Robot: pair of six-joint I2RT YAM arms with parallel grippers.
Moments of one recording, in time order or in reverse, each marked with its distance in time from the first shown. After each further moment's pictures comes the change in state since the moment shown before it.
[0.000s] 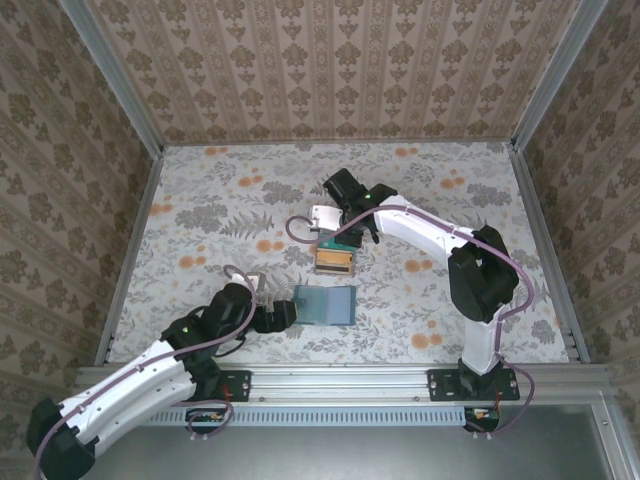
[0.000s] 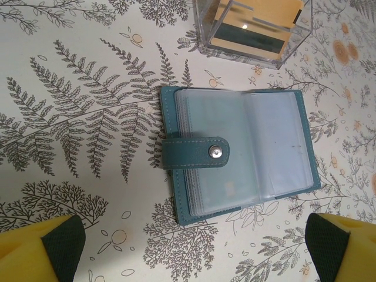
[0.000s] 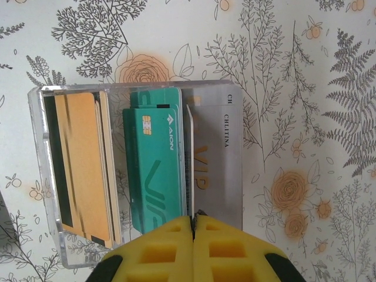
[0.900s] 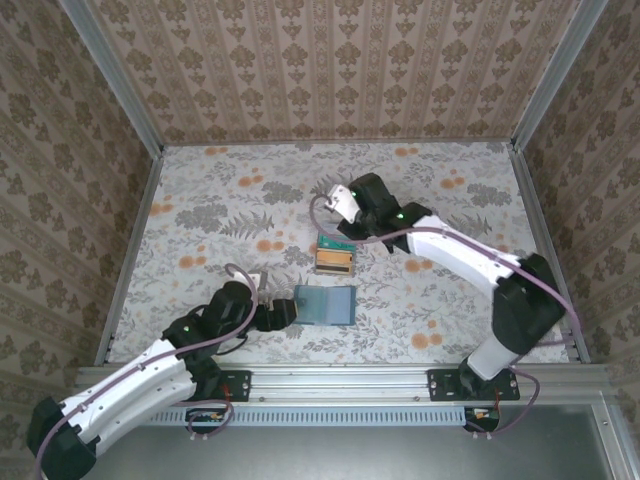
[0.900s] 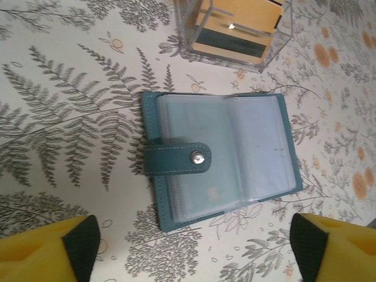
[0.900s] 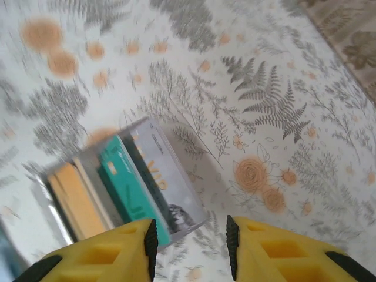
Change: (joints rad) left arm 0.012 0.034 -0.001 0.064 0.054 0.000; right arm -0.013 -0.339 -0.333 0.355 0.017 0.452
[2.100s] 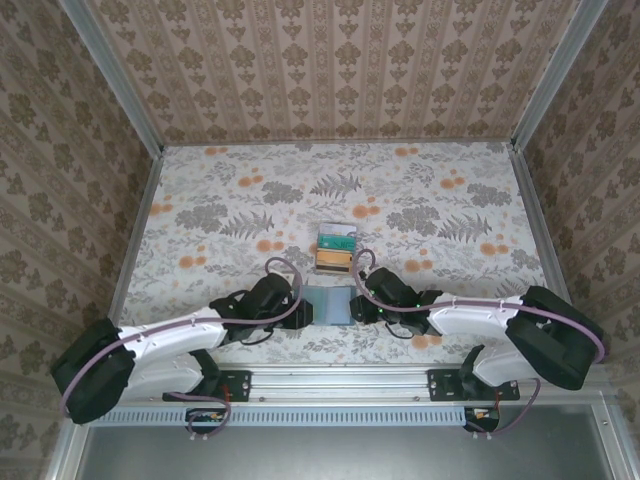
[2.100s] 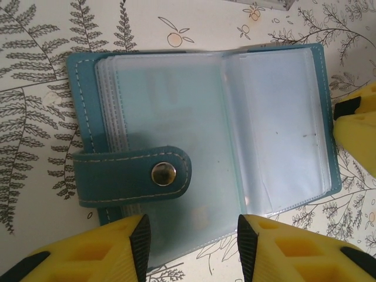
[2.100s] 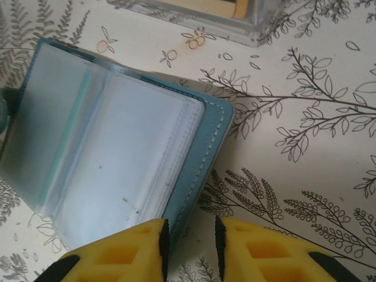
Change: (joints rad) left arm -0.119 0.518 0.085 0.253 -0.007 -0.026; right arm 0.235 -0.199 -0.763 0.446 -0.082 0.973
